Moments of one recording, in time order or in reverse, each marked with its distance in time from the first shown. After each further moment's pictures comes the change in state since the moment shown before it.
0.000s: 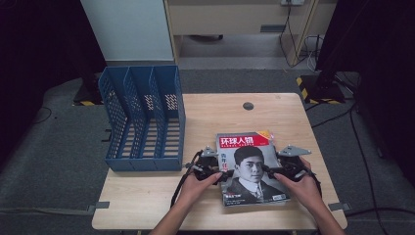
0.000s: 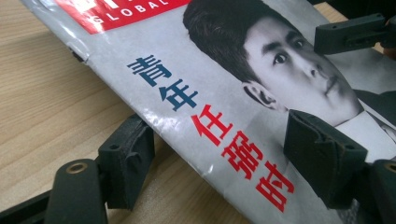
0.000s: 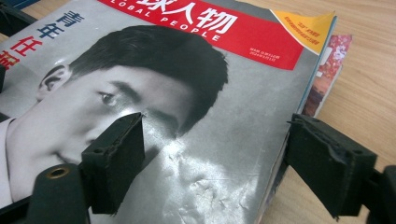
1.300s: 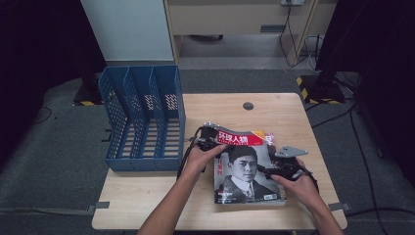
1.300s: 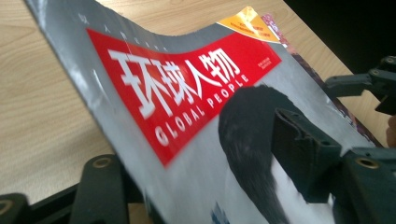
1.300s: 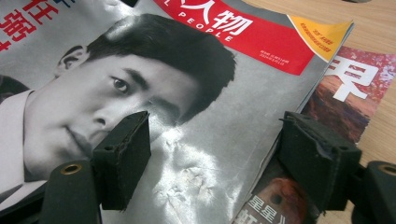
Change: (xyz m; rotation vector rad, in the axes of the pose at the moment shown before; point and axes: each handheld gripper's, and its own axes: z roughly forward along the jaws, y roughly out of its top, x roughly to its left) left arm 0.045 0.073 0.023 0.023 -0.033 -0.109; right arm 0.004 -0.001 0.008 -0.042 0.093 -0.048
